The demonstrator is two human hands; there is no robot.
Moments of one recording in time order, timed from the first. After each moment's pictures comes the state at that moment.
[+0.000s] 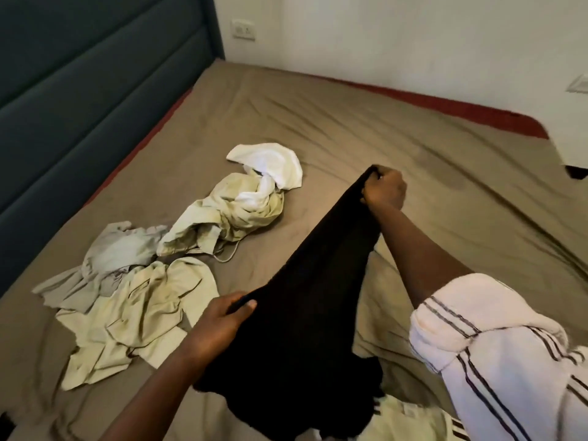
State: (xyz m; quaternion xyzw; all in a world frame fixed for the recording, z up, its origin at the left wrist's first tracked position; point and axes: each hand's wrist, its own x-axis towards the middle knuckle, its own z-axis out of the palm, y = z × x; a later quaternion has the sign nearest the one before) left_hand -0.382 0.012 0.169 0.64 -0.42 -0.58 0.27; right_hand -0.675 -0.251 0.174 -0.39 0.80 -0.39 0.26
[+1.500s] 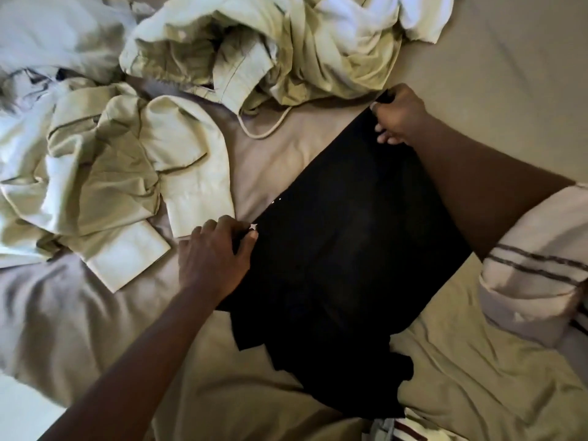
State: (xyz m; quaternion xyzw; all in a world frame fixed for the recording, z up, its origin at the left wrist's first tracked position) left_hand -0.317 -0.028 -0.162 0.85 -0.44 -0.28 0.05; right_hand -0.509 -0.379 -0.155 -0.61 0.72 0.01 0.33
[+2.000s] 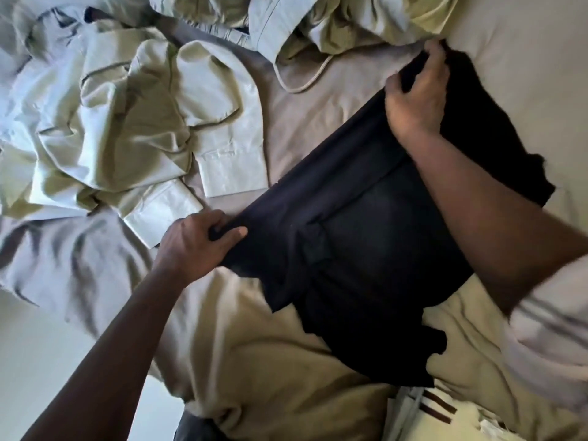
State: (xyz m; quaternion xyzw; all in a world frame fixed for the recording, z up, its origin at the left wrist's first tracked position) left_hand -0.254 0.039 -0.167 0.84 -0.39 -0.37 0.06; right_hand -0.477 -0.276 -0.172 -0.67 0.67 -0.19 0.24
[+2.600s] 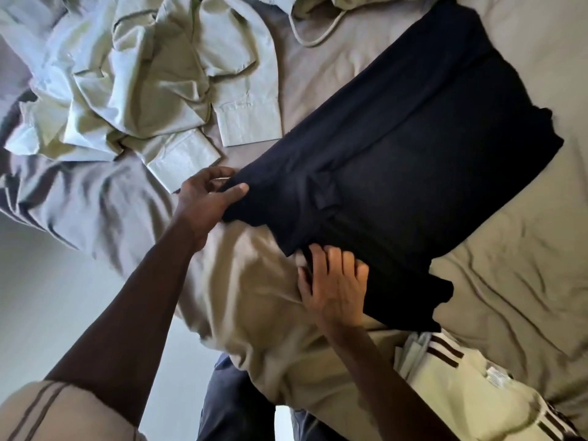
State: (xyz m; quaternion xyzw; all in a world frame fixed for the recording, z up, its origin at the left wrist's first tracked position) left_hand -0.268 0.077 -0.164 0.77 -0.11 -0.50 0.38; right_hand -0.539 0.115 -0.191 -0.86 0.51 0.01 0.05
